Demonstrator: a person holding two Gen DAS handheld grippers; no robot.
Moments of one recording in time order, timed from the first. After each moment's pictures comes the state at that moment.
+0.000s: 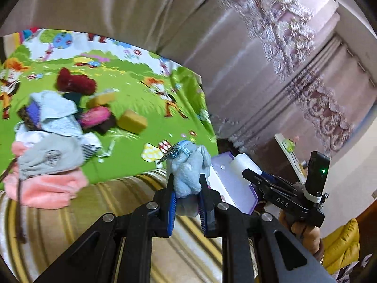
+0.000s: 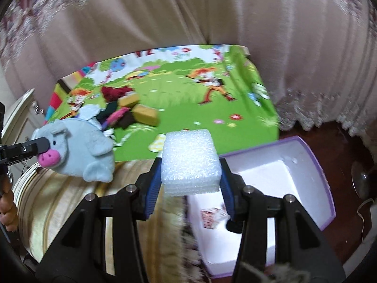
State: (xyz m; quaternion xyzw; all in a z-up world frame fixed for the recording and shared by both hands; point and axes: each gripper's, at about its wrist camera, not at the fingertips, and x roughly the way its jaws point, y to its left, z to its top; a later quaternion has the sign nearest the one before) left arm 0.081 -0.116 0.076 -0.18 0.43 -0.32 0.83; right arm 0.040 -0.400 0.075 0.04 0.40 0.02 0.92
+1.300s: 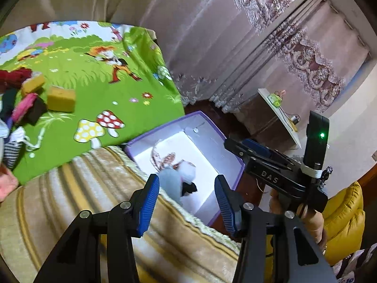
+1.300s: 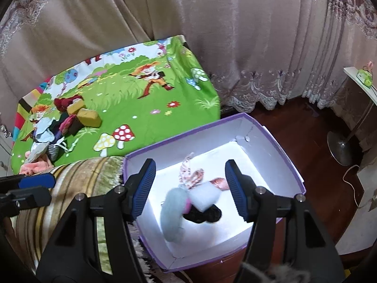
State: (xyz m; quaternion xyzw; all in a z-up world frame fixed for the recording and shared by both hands) left arm 0.069 -0.235 0.054 -0.10 0.48 -0.40 0.78; right arm 0.021 -0.474 0.058 0.07 0.41 -0.09 0.91
